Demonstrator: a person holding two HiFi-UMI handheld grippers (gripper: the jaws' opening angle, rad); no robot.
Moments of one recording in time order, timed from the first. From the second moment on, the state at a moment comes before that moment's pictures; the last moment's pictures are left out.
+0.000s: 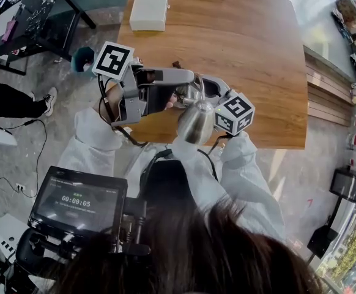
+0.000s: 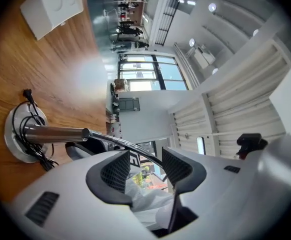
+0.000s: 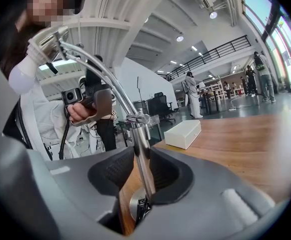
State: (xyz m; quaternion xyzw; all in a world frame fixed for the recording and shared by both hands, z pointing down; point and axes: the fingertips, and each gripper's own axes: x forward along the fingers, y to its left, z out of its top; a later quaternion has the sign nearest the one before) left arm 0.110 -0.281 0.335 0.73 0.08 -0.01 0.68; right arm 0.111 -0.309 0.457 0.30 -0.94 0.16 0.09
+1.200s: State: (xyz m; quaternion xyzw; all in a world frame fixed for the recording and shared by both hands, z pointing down) left arm 0.099 -0.251 0.439 0.92 -0.11 0.19 0.32; right arm 0.114 -0.311 0.461 0.27 -0.94 0.17 0.11
